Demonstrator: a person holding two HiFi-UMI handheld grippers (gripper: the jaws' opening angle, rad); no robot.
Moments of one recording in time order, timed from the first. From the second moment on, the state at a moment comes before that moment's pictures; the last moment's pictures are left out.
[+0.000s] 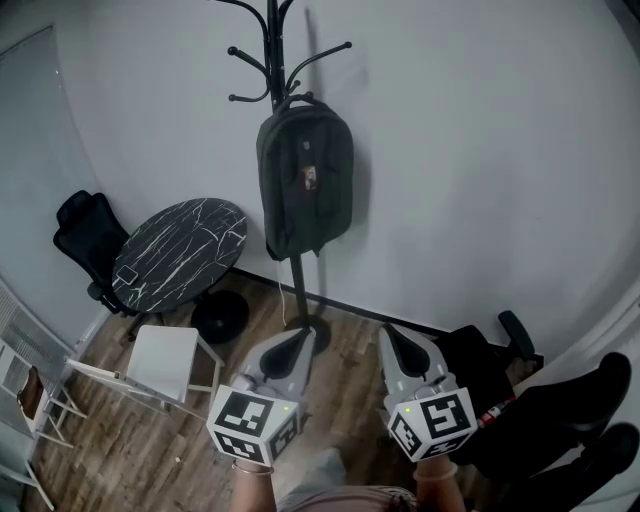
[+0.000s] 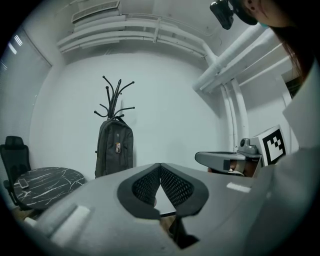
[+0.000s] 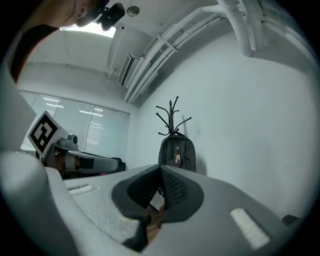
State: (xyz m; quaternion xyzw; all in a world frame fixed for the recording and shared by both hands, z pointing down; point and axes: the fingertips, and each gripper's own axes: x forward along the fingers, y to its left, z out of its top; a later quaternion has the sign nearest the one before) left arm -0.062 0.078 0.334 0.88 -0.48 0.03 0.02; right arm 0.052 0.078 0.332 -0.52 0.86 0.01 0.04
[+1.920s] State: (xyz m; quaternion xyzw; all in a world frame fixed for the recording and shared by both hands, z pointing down) left arm -0.113 -0.153 0.332 0.86 -0.50 0.03 0.01; right arm 0.018 -0.152 0.332 -0.52 0.85 0.01 0.06
